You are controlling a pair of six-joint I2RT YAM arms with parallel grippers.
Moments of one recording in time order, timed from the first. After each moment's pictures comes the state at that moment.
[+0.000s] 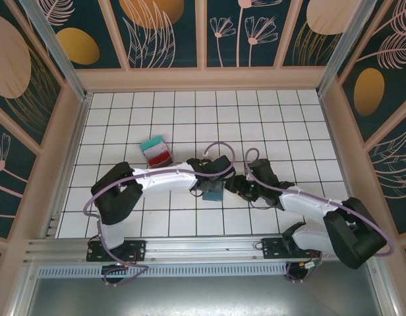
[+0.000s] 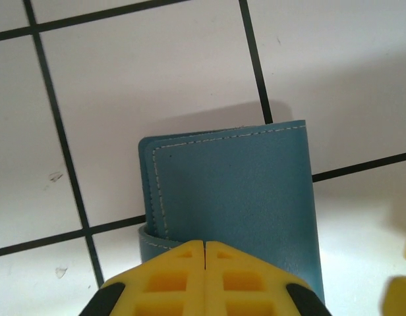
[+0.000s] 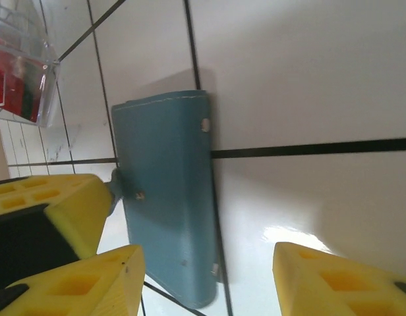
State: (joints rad) left arm -1.05 1.85 1.26 -0.64 -0.25 -0.84; right arm 0.59 1.22 0.39 0.00 -0.38 0.94
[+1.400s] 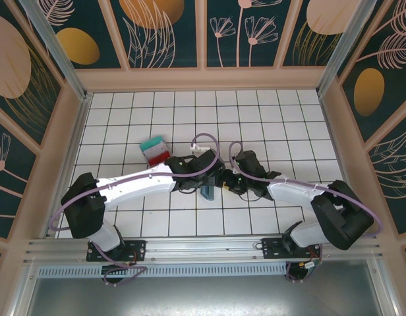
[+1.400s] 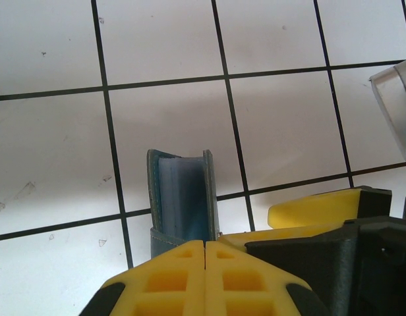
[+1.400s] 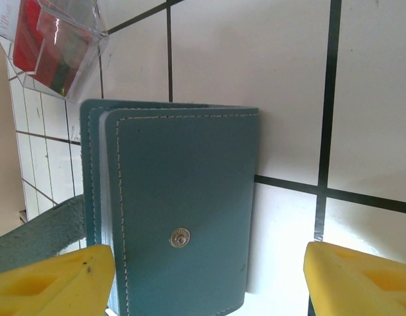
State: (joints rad) left arm -1.05 1.62 1.20 -0.64 -0.30 -0.90; right arm 0.67 1.38 0.55 0.02 -0.40 0.87
